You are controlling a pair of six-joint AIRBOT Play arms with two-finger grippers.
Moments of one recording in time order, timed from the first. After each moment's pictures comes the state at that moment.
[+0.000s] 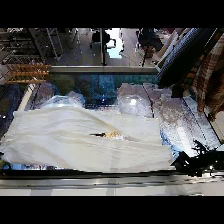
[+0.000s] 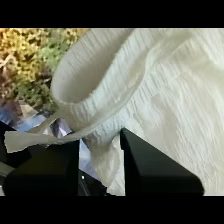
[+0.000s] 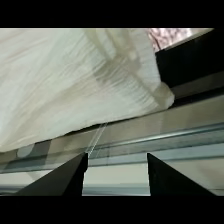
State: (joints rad) left arm 1.08 -1.64 1.23 -2.01 1.28 1.86; right arm -0.74 -1.12 0.64 -1.15 1.49 1.35
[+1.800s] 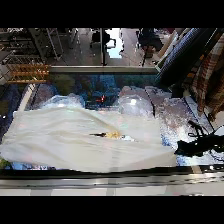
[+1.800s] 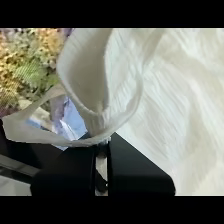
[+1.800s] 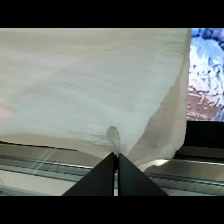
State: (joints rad) left arm 1.08 -1.64 1.34 -2.03 1.41 1.90; right arm -0.54 -1.13 0.88 -1.18 1.50 1.16
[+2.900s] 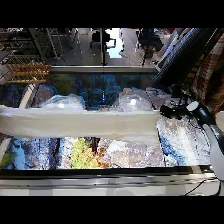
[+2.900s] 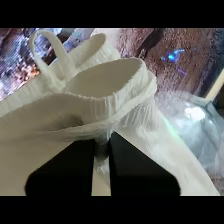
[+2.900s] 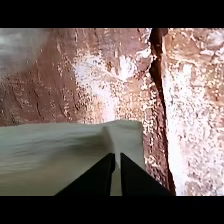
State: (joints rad) left arm 0.76 -1.89 1.77 -2.18 0.90 1.66; right arm -0.24 -1.61 1.32 -1.10 0.84 1.41
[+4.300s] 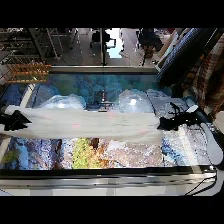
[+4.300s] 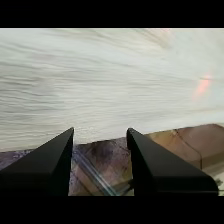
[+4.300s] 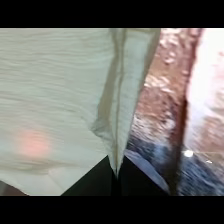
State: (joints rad) left arm 0.59 -1.94 1.82 -2.18 1.64 1.82; right arm -0.34 -1.73 1.38 -1.10 1.28 1.26
